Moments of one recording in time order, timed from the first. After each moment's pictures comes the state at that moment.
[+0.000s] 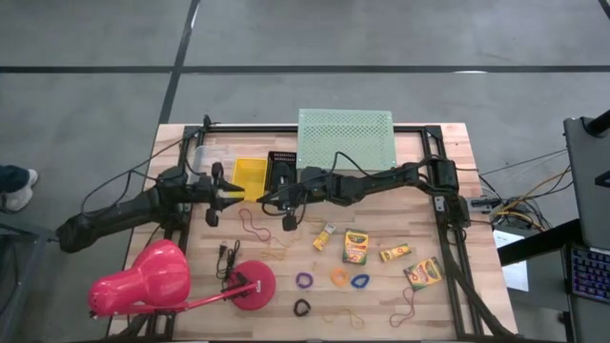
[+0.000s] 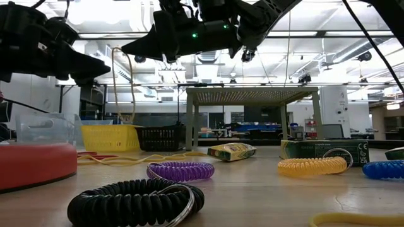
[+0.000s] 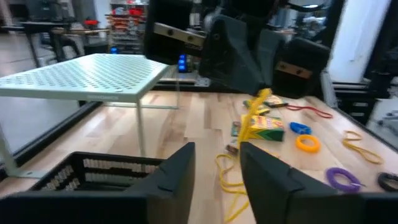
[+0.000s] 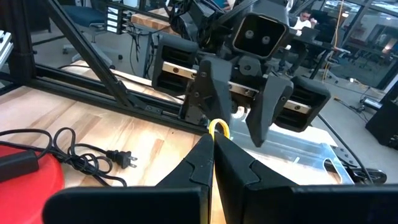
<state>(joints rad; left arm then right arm) 0.41 0.20 0.04 0.06 0.42 0.03 -0.04 2.06 1.38 0.53 -0.13 -0.25</state>
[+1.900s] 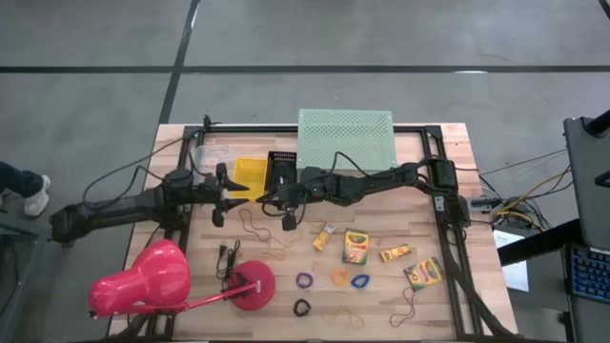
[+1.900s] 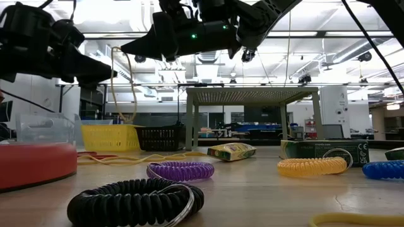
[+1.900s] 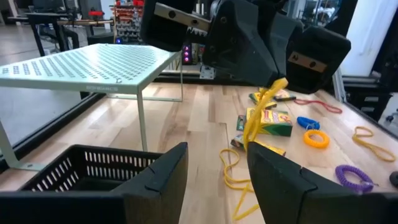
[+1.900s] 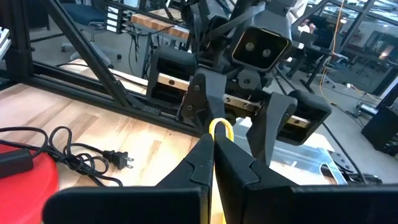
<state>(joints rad) 0.33 0.37 0.04 0.19 0.30 0.03 -0.04 2.07 1.39 0.54 -0.13 -0.27</state>
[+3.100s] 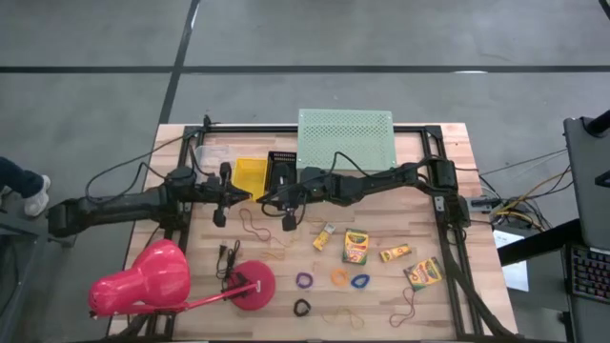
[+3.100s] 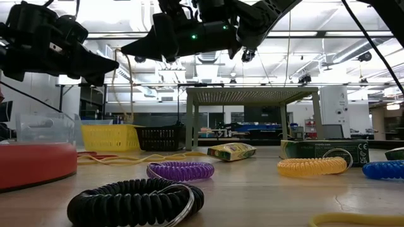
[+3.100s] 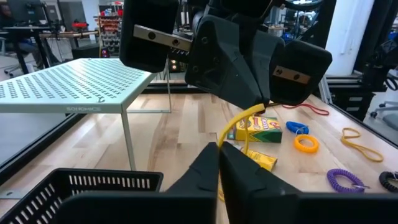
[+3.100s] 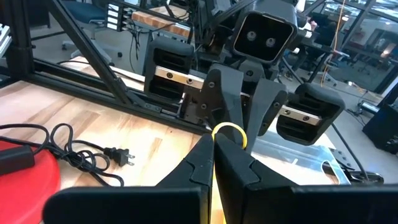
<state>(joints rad) 0.33 0.50 0.05 0.35 0.36 0.05 -0.04 2.07 1.39 0.53 -0.13 -0.27</state>
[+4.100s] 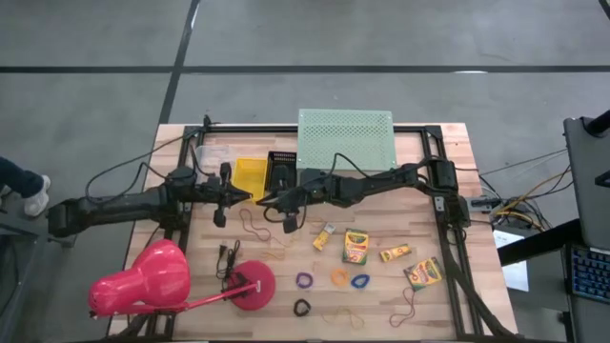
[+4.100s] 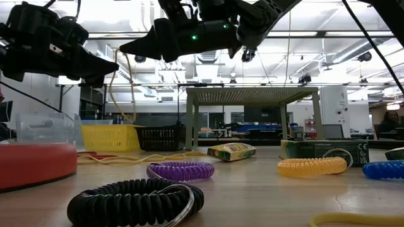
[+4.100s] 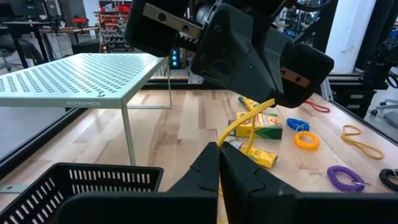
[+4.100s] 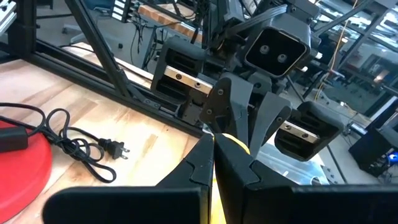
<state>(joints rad) 0.34 0.50 0.05 0.34 0.36 0.05 -0.03 2.07 1.38 0.53 -0.13 -0.40</state>
